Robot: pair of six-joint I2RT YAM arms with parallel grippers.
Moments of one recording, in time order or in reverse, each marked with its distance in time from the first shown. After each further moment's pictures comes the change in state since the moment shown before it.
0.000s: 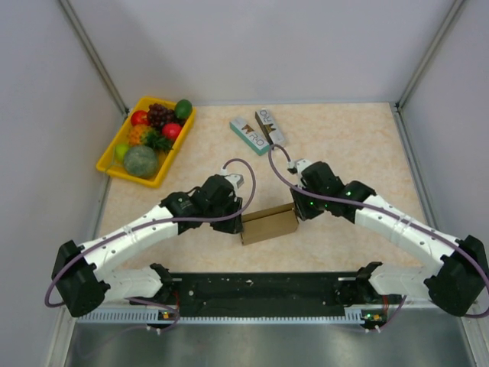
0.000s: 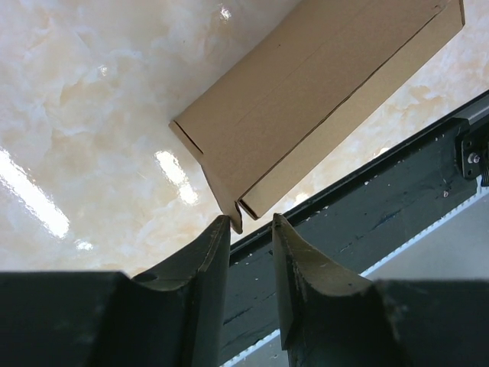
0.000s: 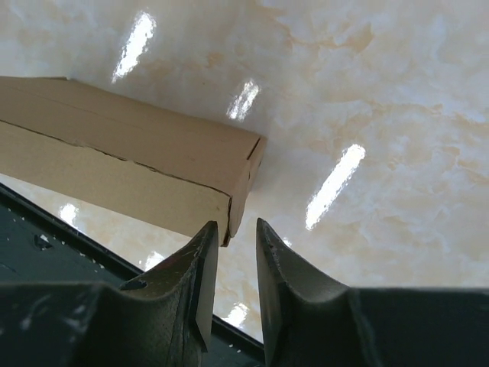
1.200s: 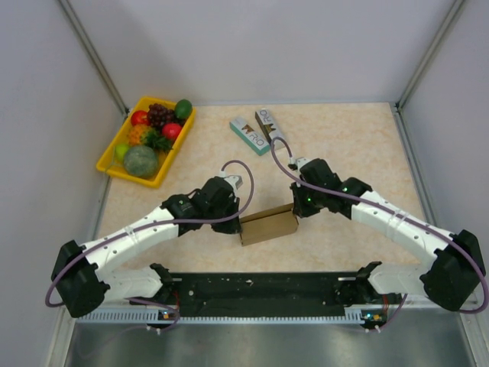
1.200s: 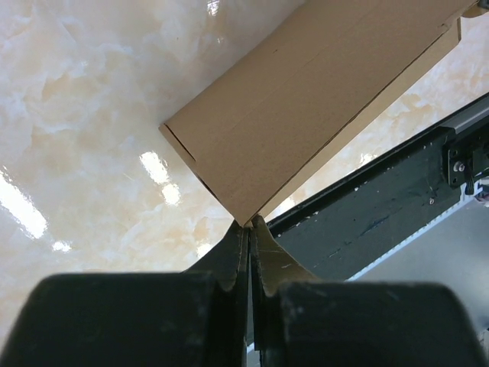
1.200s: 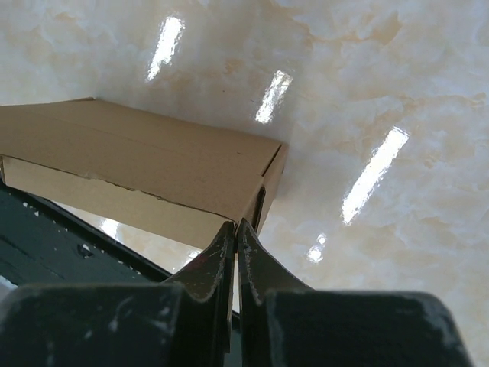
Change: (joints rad) left arm 0.002 0.005 -0.036 0.048 0.018 -0.053; right arm -0.011 0.047 0.027 0.018 -0.063 0.103
